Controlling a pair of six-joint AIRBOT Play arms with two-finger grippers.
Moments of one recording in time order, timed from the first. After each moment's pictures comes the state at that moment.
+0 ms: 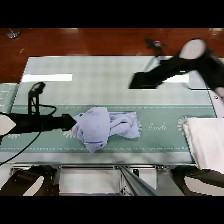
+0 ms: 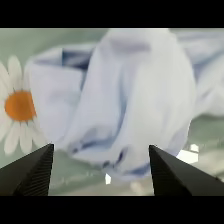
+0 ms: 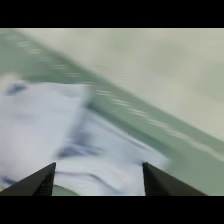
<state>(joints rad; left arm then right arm) -0.22 -0.68 0.63 1.16 -1.17 -1.65 0.18 -1.37 1.39 -1.01 1.33 1.44</state>
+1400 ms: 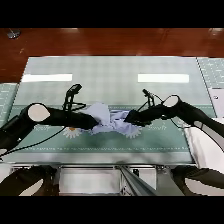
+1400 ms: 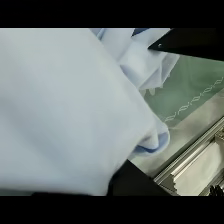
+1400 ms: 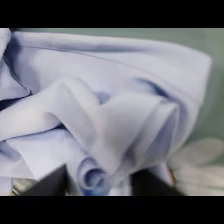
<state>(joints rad) -0.43 -0.97 0.66 0.83 -0.93 -1.37 0.31 -1.39 0.75 -0.64 0.93 1.34</state>
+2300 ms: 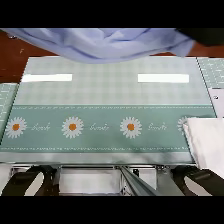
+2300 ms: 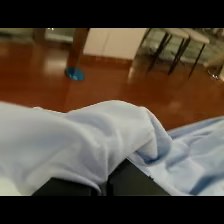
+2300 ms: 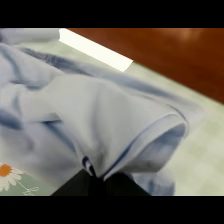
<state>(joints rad) 0.06 -0.67 1.43 0.83 -0.91 -1.36 0.21 -1.01 1.84 -1.17 1.42 1.39</state>
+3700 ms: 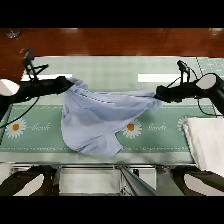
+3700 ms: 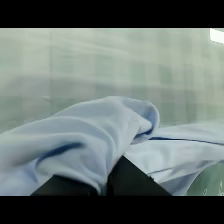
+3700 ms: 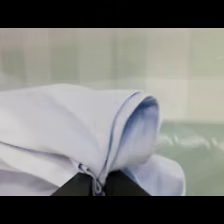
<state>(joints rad) -0.09 -1.09 0.88 0.81 -0.73 -1.36 0.00 -1.27 0.98 -1.01 0.96 1.51</state>
